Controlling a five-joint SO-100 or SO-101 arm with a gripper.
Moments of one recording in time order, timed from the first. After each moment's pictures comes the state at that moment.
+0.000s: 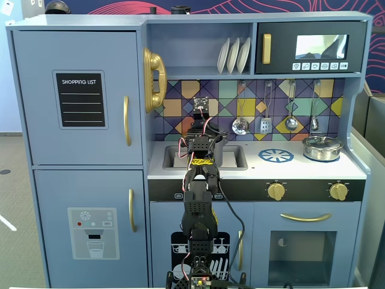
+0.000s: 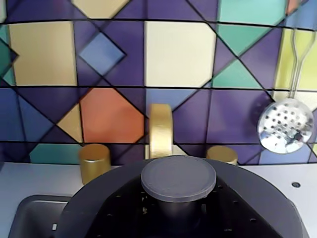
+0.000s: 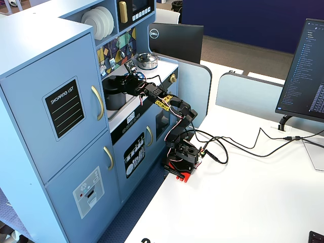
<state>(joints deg) 2.1 120.3 101.9 13.4 -95.4</state>
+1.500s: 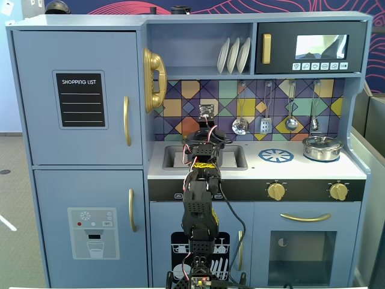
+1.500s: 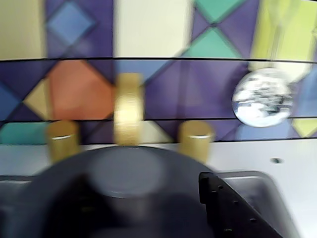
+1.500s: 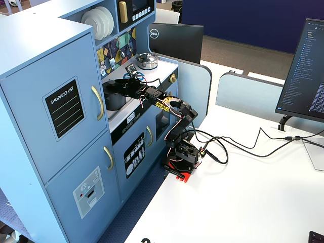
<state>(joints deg) 3.3 119.5 111.2 7.3 -96.2</state>
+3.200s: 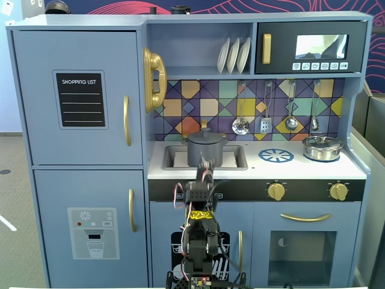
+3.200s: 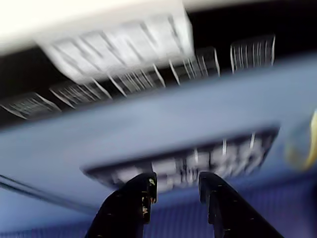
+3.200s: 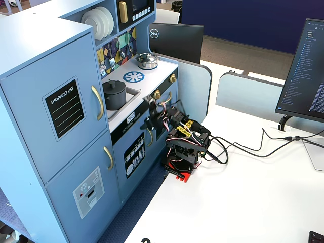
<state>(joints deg) 0.3 172.9 158.1 55.6 -79.5</state>
